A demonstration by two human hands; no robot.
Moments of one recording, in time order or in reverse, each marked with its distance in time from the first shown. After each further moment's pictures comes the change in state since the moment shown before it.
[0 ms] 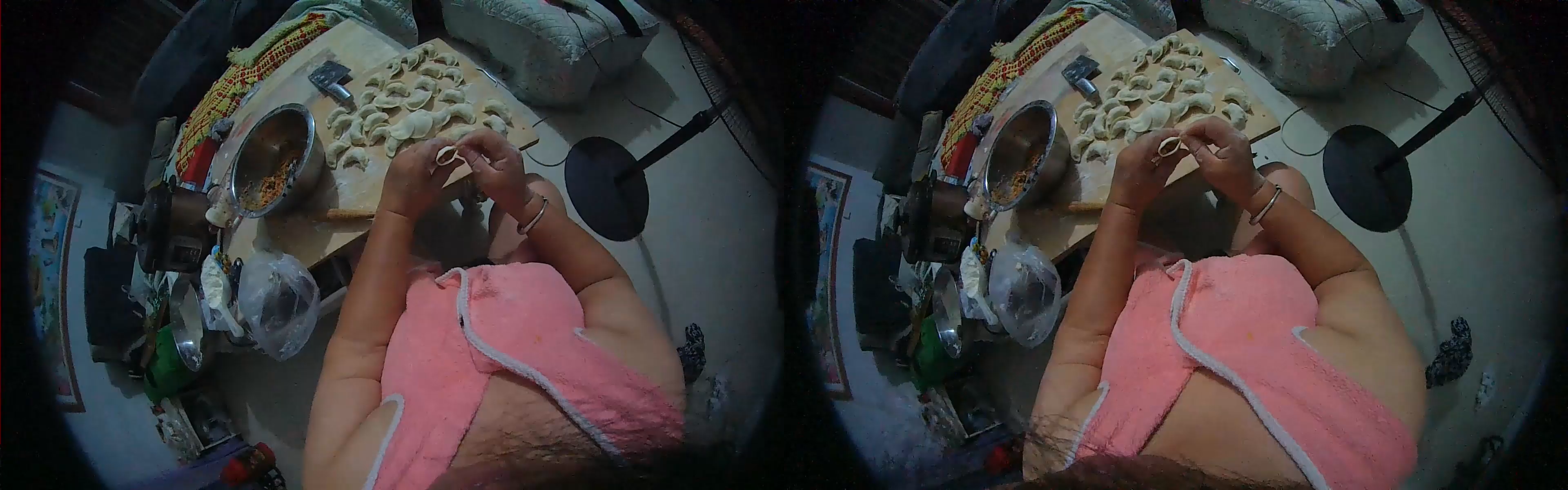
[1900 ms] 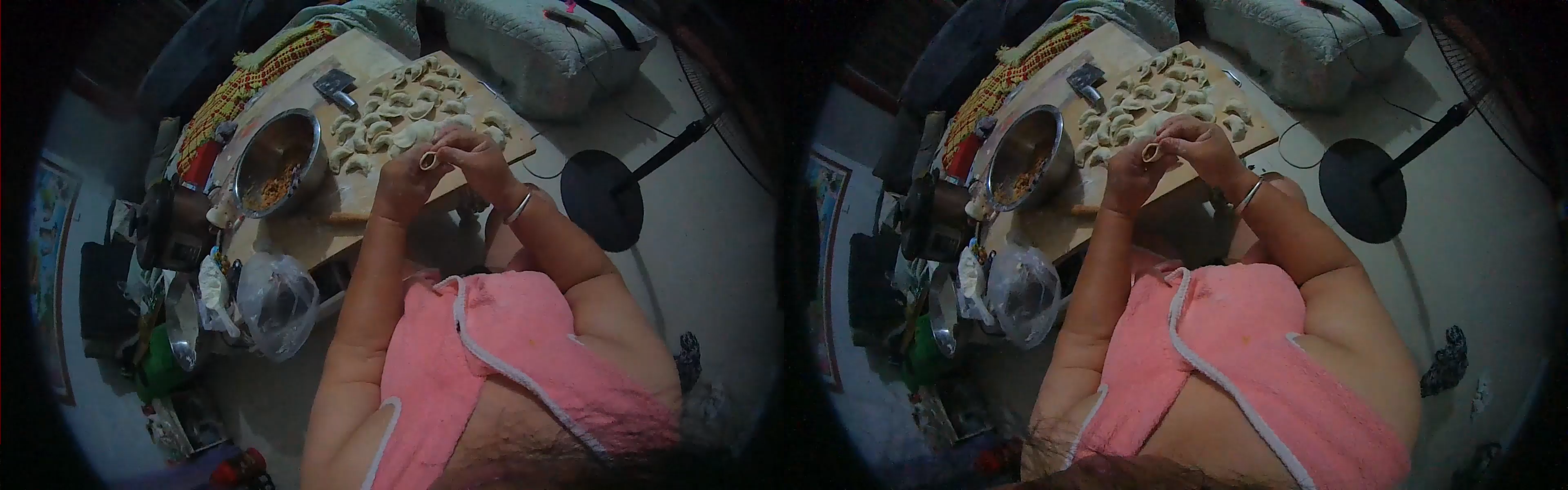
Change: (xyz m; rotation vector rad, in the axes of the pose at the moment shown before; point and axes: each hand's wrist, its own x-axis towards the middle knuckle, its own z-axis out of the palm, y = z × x) left_hand -0.002 0.006 -0.016 -0.287 0.018 -0.131; right_hand 0.029 -0.001 0.015 0.404 -0.276 0.164
